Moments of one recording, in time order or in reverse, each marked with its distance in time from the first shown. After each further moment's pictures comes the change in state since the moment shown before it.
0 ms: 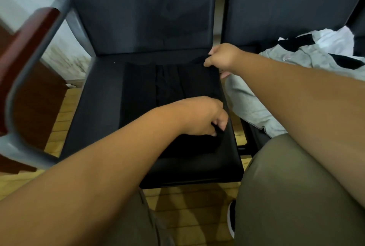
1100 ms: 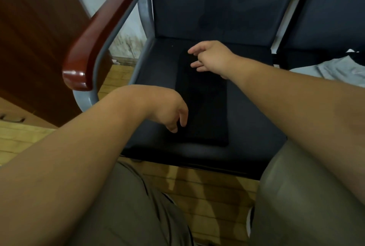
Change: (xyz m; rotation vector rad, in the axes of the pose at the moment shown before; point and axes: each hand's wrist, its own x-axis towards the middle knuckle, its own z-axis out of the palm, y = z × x) left_hand -0.181 -0.103 -0.010 0.036 -0.255 -0.461; right_hand -0.037 -0.134 0.155 0.255 -0.188 -0.266
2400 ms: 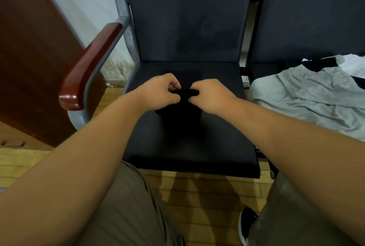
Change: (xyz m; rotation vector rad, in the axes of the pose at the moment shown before) left_hand 0.008 0.045 -0.031 -0.572 0.705 -0.116; right_hand -0.126 0.022 -0.047 -0.598 0.045 -0.200
